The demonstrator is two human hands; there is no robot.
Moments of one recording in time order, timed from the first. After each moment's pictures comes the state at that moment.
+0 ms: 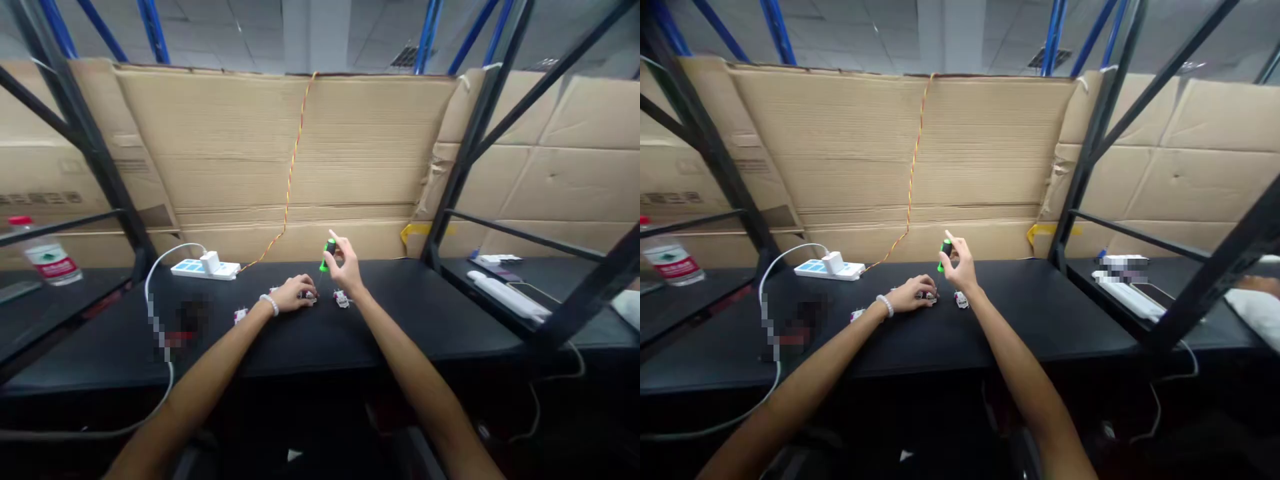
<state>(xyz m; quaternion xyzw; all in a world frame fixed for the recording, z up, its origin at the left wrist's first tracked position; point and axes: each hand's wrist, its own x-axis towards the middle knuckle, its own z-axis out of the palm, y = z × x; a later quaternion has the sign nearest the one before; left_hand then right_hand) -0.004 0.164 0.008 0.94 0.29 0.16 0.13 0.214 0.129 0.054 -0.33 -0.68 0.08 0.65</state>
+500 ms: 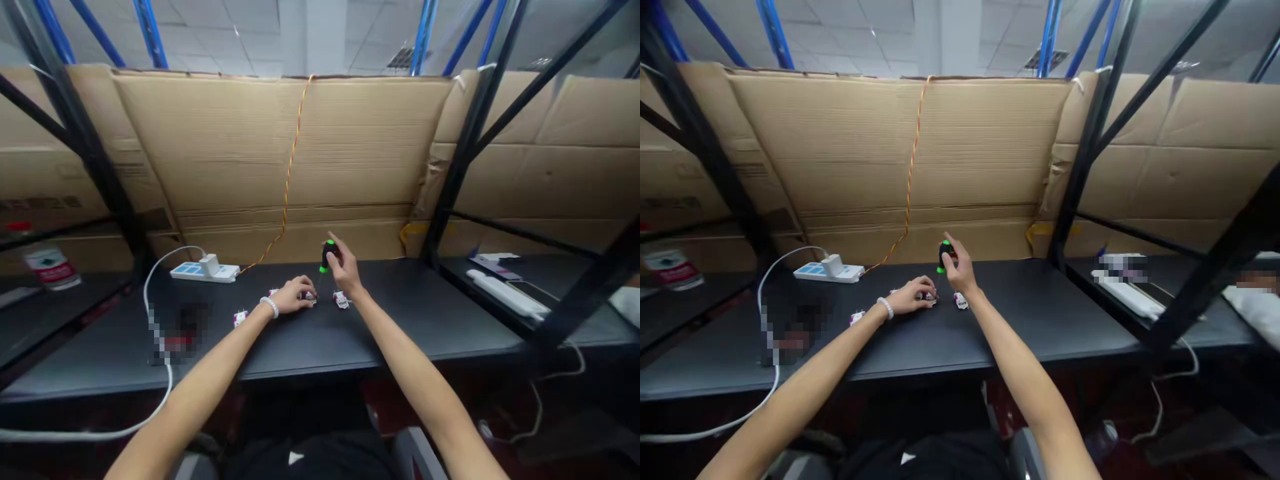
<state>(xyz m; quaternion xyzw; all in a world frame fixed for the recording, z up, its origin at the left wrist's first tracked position) -0.003 0.169 -0.002 0.93 0.30 0.18 0.15 0.212 0.131 0.051 -0.30 -0.69 0.11 0.65</state>
